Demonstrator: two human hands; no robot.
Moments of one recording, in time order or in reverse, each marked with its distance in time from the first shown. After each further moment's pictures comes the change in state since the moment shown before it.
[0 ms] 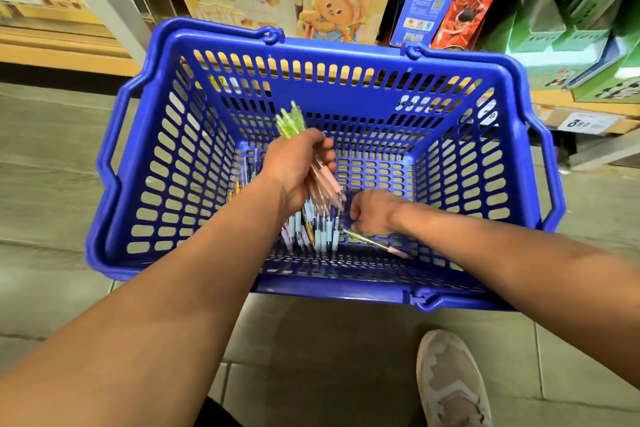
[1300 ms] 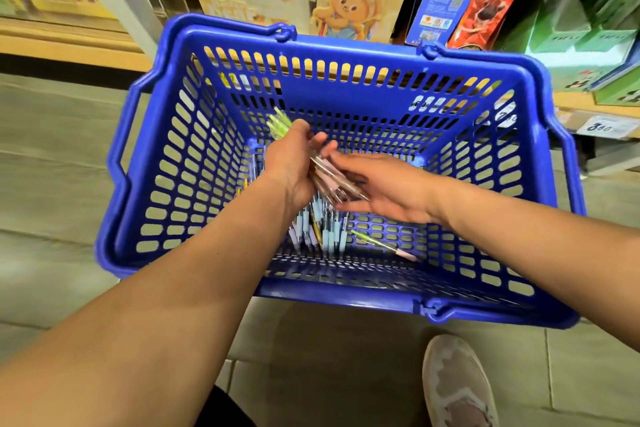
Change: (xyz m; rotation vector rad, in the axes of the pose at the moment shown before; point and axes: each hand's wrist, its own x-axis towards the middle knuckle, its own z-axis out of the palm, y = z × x) left_hand 0.018 0.001 -0.005 -0.231 0.098 -0.045; right_hand -0.050 -0.029 -0.049 1.437 -0.169 -0.314
